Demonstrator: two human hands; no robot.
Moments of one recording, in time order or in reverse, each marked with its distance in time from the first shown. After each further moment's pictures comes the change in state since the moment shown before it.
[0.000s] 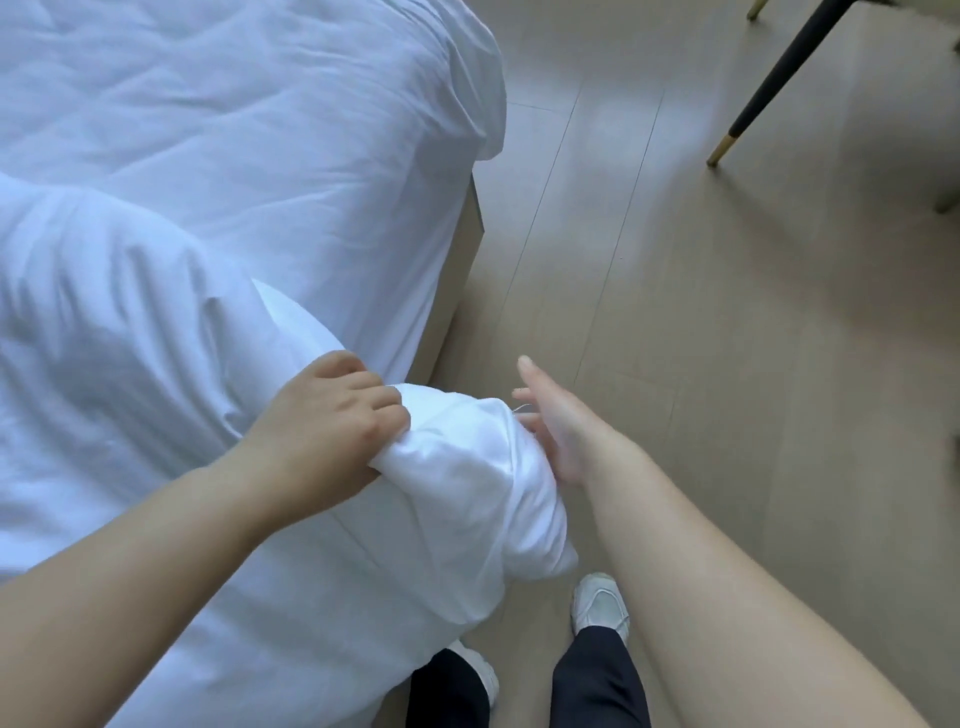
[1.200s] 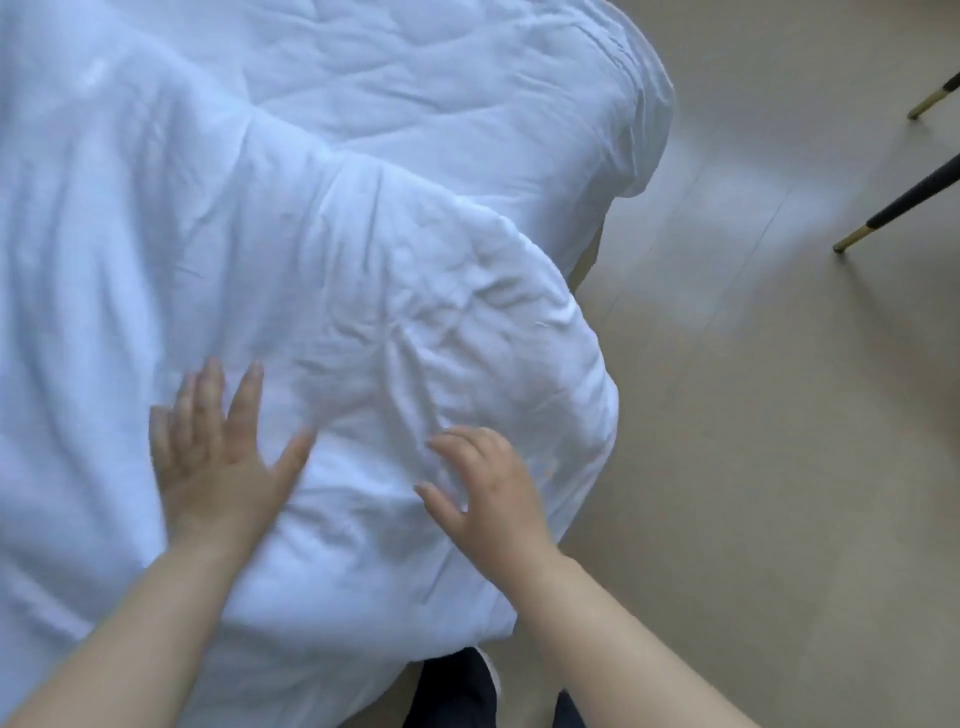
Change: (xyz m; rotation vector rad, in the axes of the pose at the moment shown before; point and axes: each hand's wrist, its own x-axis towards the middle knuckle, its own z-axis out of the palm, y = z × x) left_hand -0.171 0.000 0.031 -0.003 0.291 -1.247; right_hand -0.029 0.087 0.124 -1.050 0.067 -1.261
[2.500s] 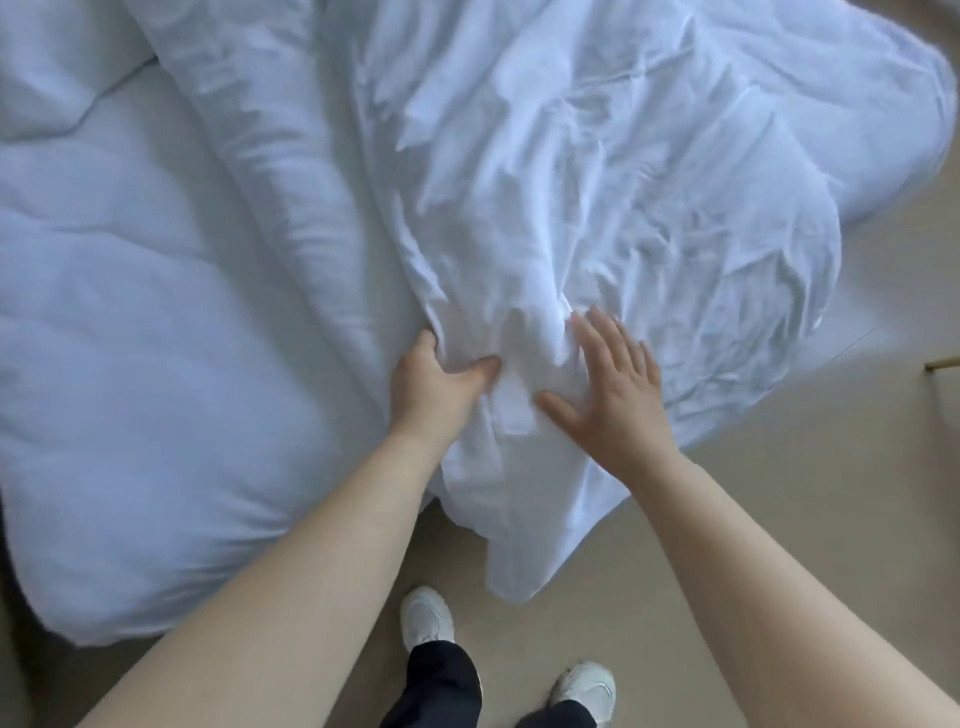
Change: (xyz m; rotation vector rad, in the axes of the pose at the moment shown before) left_hand -0.138 -0.150 -0.066 -1.142 -0.185 -0.760; right_hand -0.065 -0.169 0.116 -0.435 -0.336 -0.070
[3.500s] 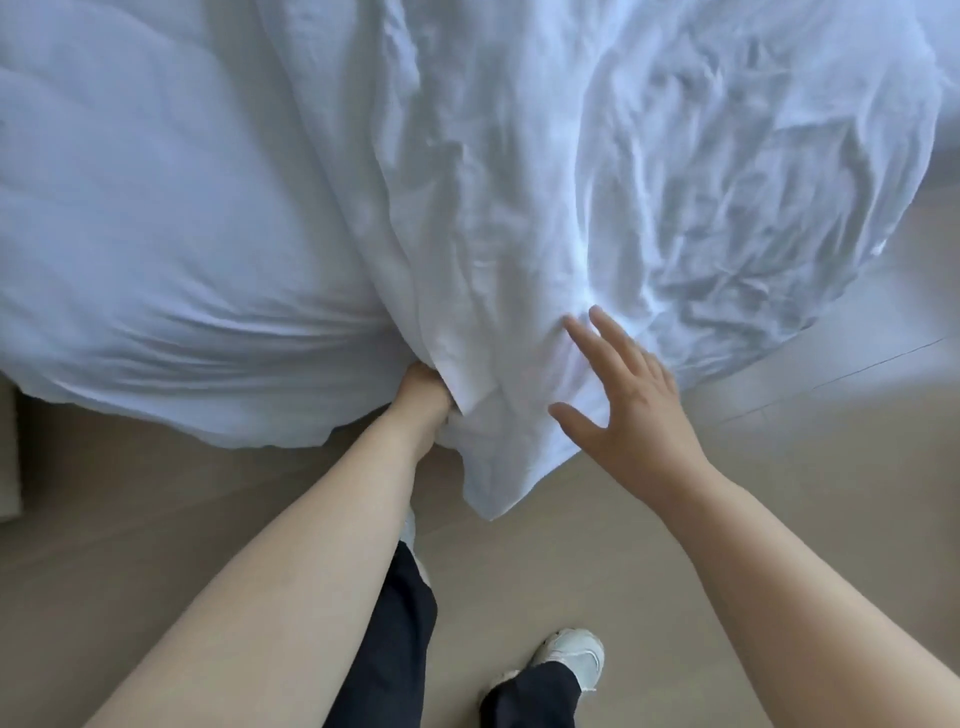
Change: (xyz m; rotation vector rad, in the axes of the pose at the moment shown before) left_hand -0.084 -0.118 0.075 -0.315 0.003 -0.462; right_hand -0.107 0.066 0.007 0.050 -0.289 -0.198
